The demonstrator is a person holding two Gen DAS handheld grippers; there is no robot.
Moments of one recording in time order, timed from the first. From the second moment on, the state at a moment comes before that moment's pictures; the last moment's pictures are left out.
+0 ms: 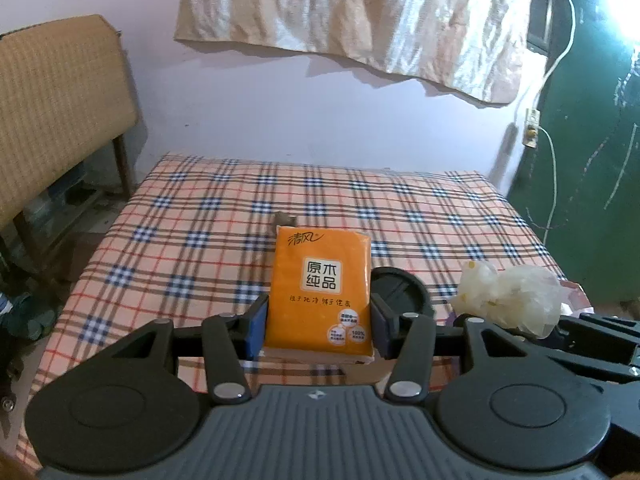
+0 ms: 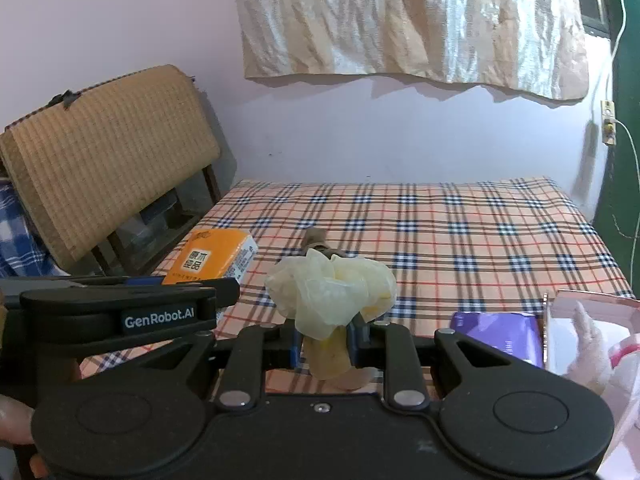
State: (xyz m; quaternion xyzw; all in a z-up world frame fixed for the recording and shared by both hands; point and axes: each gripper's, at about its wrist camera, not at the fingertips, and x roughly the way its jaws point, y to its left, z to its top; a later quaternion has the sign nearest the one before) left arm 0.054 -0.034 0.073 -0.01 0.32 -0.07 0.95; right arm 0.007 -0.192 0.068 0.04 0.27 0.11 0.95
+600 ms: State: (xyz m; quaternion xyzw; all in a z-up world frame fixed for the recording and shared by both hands) left arm 0.066 -0.094 0.072 0.02 0.32 -0.12 0.94; right arm 0.008 -0.260 0.070 0.06 0.26 0.07 0.96
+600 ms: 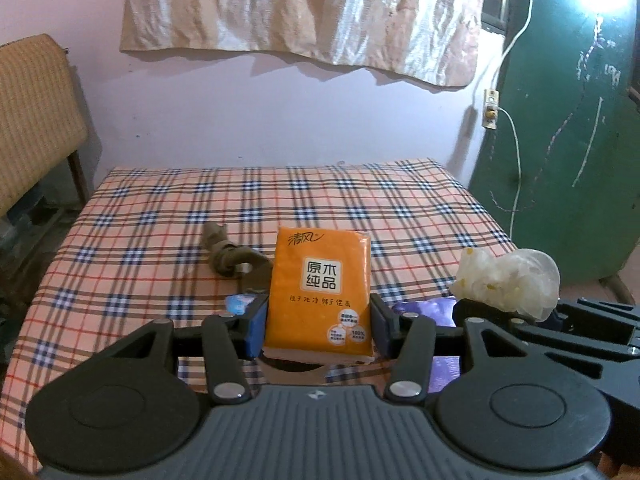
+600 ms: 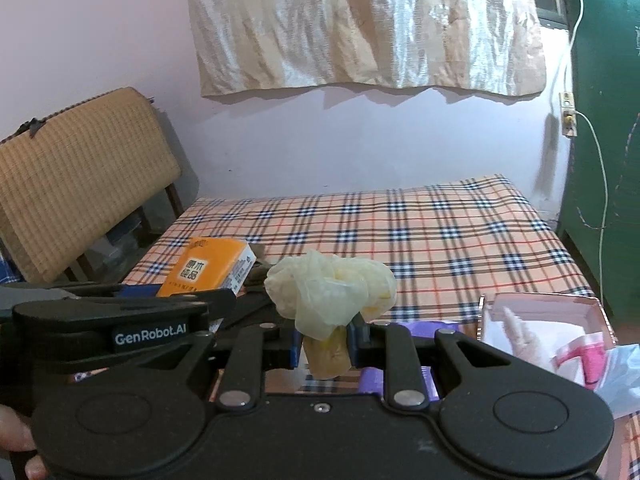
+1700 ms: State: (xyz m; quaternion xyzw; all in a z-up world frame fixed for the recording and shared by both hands) left arm 0.068 -0.184 0.058 0.05 0.34 -0.19 0.92; right arm -0.003 -0.355 0.055 0.09 0.28 0.00 0.96
